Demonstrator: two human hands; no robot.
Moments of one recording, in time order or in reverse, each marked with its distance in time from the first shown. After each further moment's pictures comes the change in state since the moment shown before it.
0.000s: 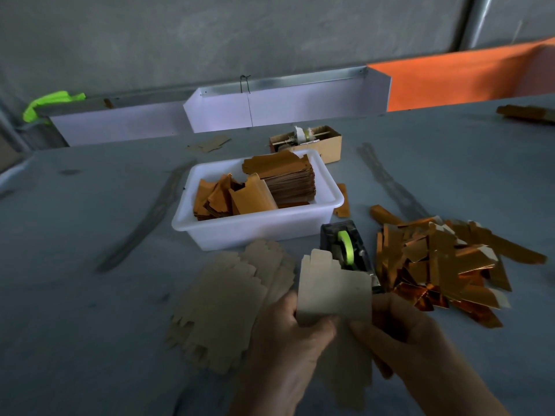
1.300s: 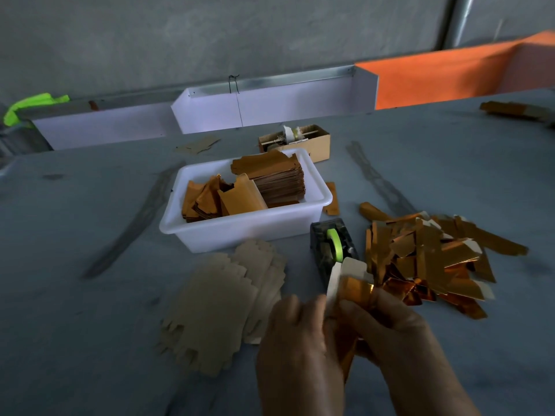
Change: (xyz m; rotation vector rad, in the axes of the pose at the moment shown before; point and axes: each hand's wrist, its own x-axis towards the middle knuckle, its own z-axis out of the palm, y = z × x) left_hand -0.023 0.012 0.022 0.842 0.191 0.335; right_hand 0.003 -0.001 0.016 0.391 0.151 0.084
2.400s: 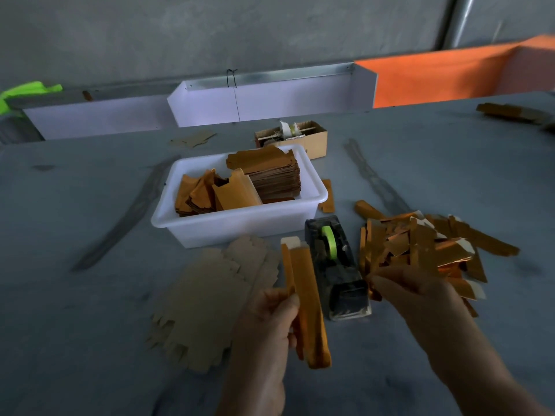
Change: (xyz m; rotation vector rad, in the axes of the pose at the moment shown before) left_hand 0.022 -0.026 0.011 -1.172 -0.100 -0.644; right_hand 0.031 -0.009 -0.048 -0.518 0.117 -0.209
